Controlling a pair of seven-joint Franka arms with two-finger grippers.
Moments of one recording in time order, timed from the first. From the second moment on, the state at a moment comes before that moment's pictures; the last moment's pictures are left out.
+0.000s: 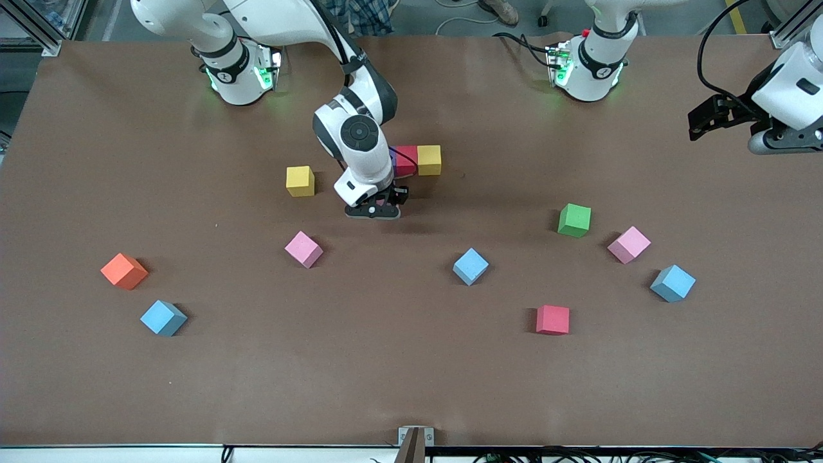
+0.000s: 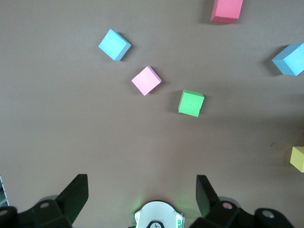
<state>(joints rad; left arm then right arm) 0.00 -0.07 -0.11 -1.61 0.06 1.42 -0.08 0.92 0.50 -0.13 -1.95 0.17 2.46 0.74</state>
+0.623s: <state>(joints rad) 0.00 -0.02 -0.11 -1.59 0.06 1.45 -0.08 0.92 0.48 -0.13 -1.98 0.17 2.46 0.74</state>
